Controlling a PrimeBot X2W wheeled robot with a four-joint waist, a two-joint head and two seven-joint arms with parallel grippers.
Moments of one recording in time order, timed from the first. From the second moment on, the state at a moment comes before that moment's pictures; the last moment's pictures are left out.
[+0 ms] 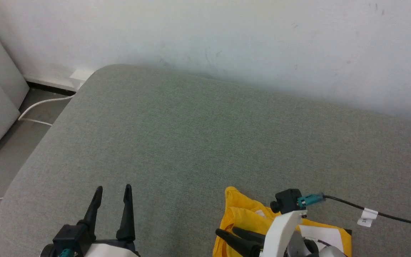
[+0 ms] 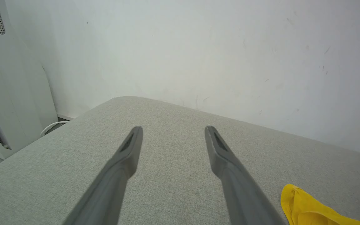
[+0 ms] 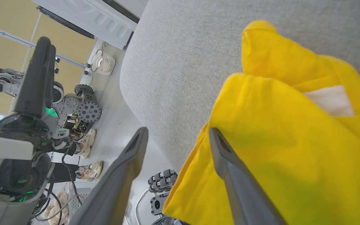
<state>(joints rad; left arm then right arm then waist) 0.12 0.05 -0.01 0.04 -0.19 -0.05 -0.26 -0.06 -0.05 0.39 0.24 0.86 0.13 0.52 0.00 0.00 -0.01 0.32</state>
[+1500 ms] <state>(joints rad) 0.11 0.05 0.00 0.00 -0.10 -0.07 -0.26 0.21 -0.11 -0.06 -0.14 0.08 0.13 -0.20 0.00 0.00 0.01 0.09</state>
